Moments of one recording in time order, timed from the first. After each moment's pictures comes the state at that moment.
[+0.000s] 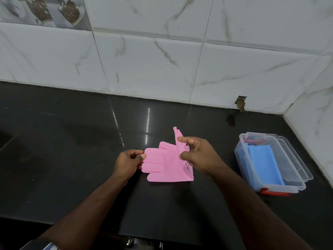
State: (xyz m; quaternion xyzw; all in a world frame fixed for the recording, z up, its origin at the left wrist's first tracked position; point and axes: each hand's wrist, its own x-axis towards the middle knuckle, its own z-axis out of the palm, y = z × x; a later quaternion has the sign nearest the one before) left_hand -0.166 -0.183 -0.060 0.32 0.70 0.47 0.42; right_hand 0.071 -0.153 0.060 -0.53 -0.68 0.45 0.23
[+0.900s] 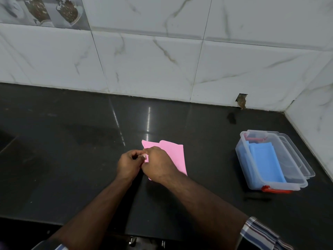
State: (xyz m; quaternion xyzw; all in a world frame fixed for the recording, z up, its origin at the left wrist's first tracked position) left_hand -0.161 -0.188 -0.069 0.37 0.70 0.50 0.36; right_hand -0.041 -0.175 0.009 -0.50 -0.80 0.31 0.13
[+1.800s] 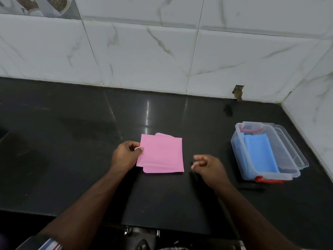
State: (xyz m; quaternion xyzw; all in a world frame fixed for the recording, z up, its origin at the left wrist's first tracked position) left_hand -0.157 -0.187 -0.048 0.41 0.77 0.37 0.30; right_hand 0.130 -0.173 -0.030 -0.65 -0.60 0.41 0.22
